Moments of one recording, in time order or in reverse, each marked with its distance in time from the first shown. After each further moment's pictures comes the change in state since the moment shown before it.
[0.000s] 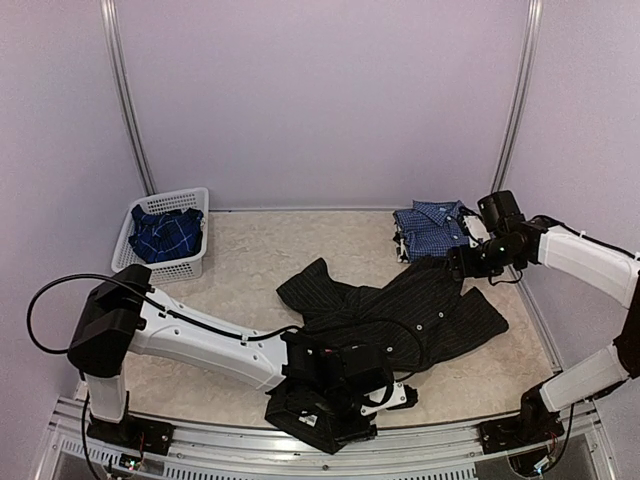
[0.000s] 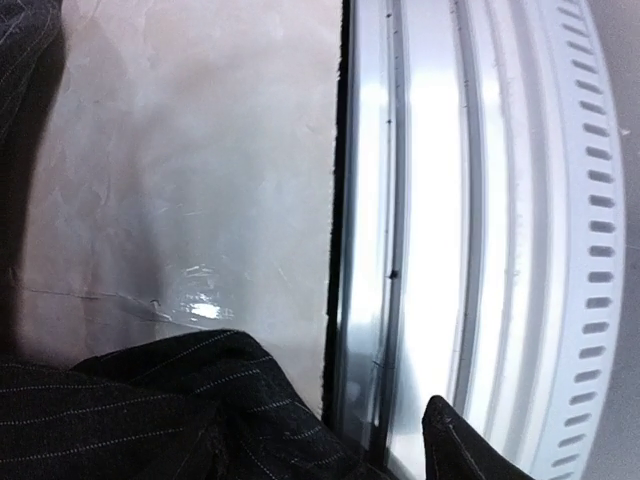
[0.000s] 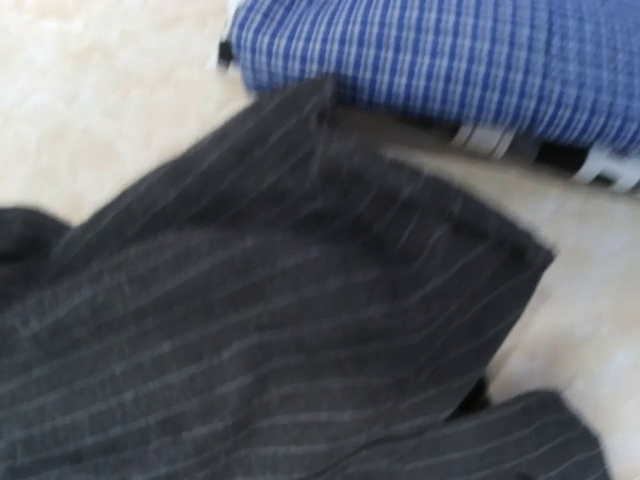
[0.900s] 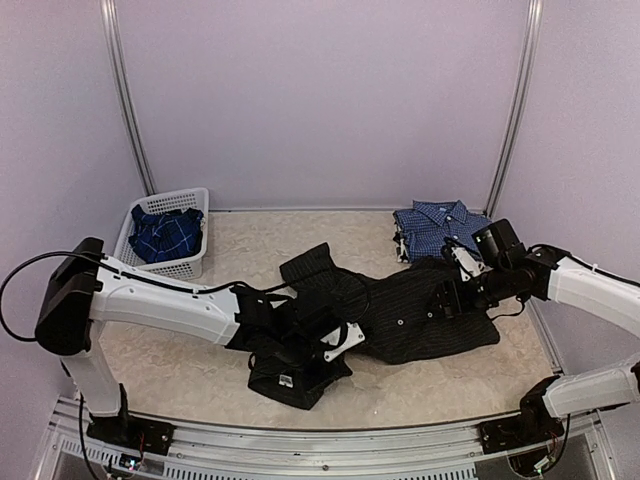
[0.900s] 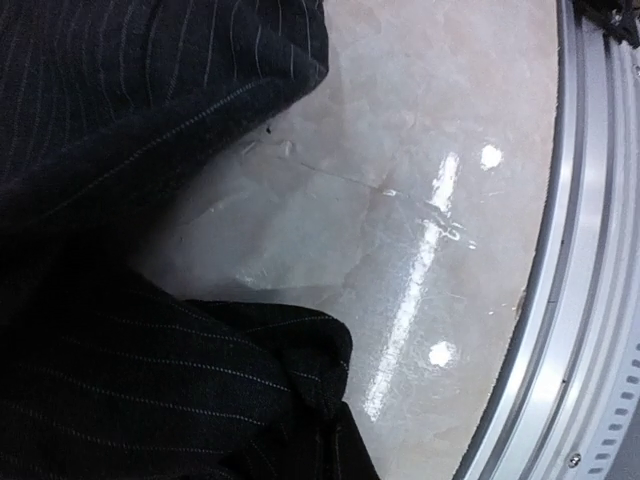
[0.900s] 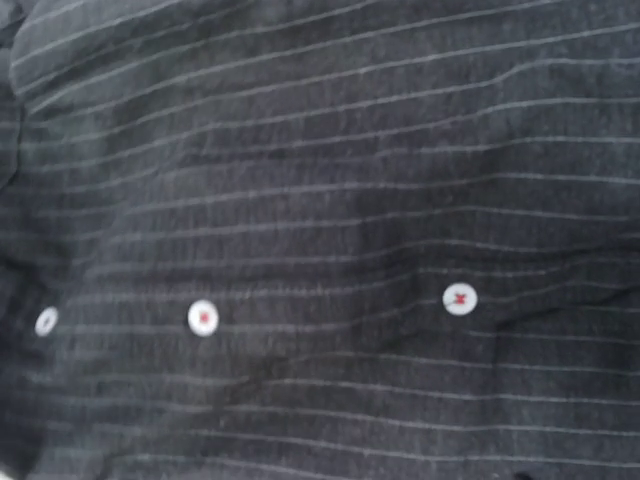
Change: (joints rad) left arm 0.182 -0.147 -0.147 -0.003 -0.072 -0.069; right arm 0.172 -0.192 -0.214 -0.019 -0.179 0.101
